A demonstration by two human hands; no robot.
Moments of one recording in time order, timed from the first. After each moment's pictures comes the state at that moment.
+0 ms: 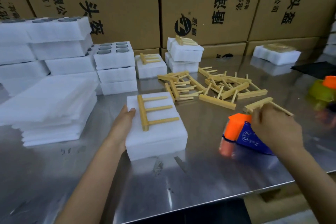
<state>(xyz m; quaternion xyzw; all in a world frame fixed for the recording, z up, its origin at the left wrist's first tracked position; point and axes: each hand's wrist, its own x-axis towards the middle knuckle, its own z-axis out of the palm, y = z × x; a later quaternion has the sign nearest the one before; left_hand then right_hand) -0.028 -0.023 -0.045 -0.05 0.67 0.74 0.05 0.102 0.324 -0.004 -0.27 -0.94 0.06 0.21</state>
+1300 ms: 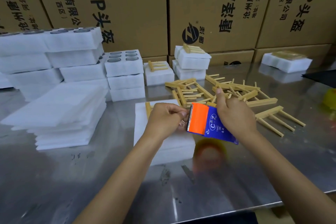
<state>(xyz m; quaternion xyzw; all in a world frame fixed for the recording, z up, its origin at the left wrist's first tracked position) 0.032 0.051 0.040 0.09 0.79 0.60 0.04 0.033 0.250 0.014 -0.11 -0.91 0.26 0.31</state>
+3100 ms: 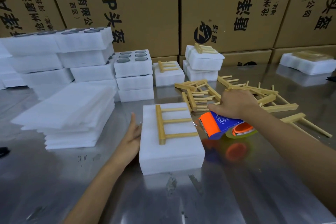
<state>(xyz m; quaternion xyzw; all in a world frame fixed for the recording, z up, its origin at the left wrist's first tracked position) 0.004 -0.049 -0.047 0.05 0.77 0.63 0.03 -0.065 0.283 0.021 0.02 -0.99 -0.08 0.14</state>
